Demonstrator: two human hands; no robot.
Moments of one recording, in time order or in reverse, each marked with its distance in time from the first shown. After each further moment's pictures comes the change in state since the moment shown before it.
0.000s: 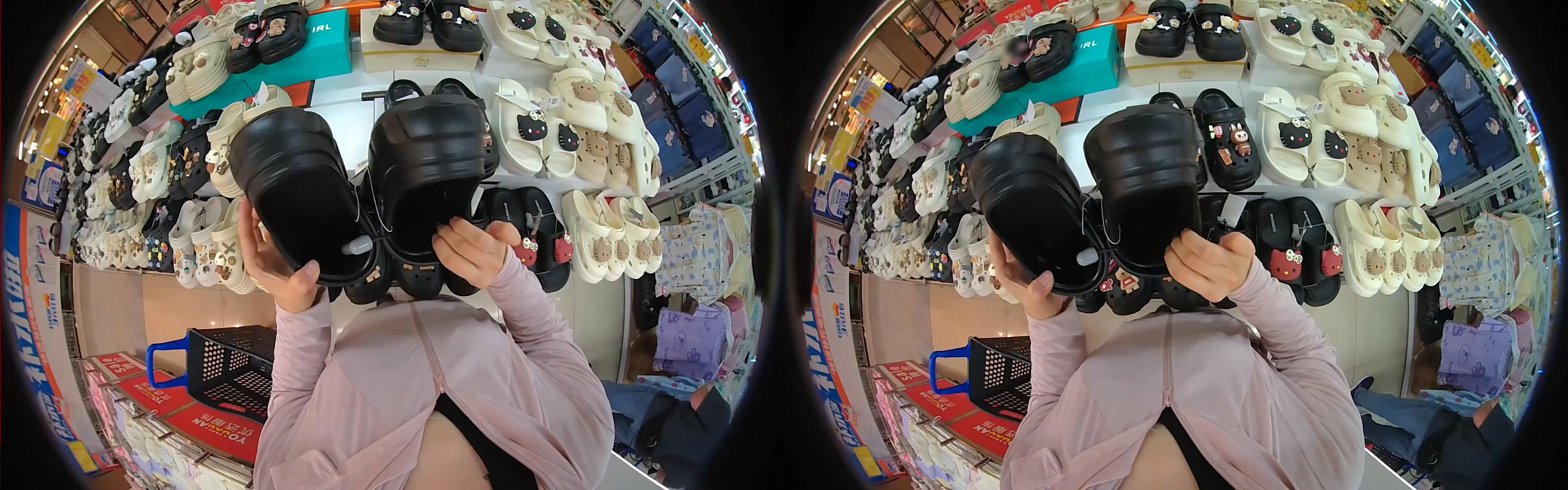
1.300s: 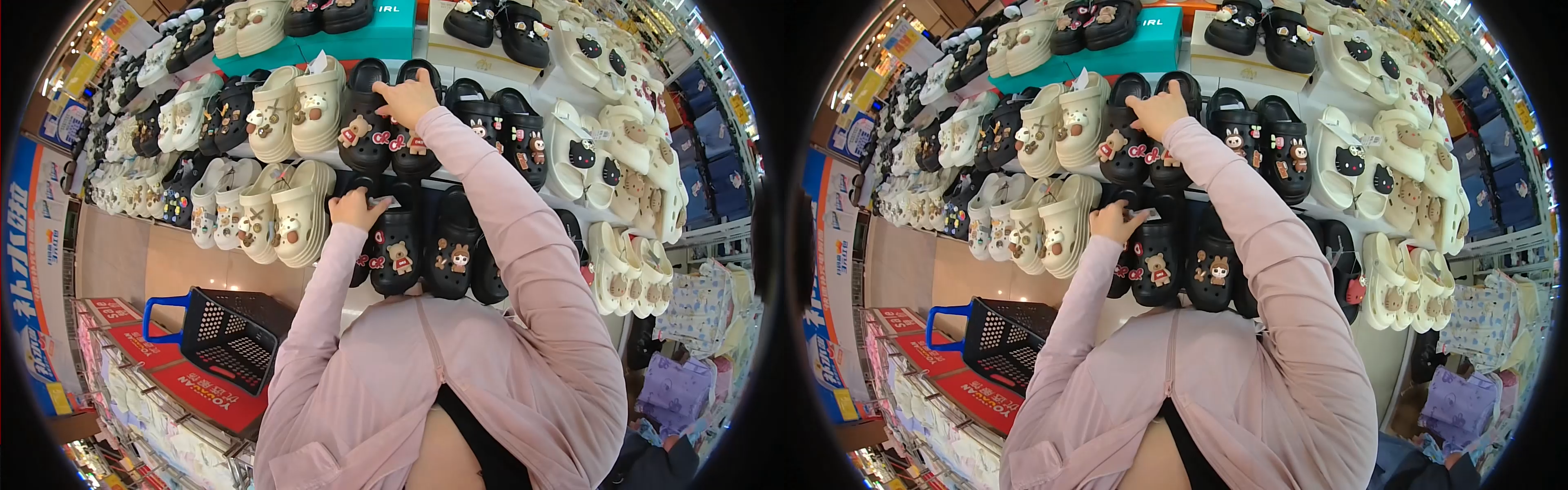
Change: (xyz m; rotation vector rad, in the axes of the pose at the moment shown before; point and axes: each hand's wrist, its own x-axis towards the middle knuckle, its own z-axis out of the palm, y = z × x) left_hand 0.008 -0.142 -0.083 1.534 -0.524 -0.543; right_hand 0.095 0.042 0.265 0.185 -0.903 0.292
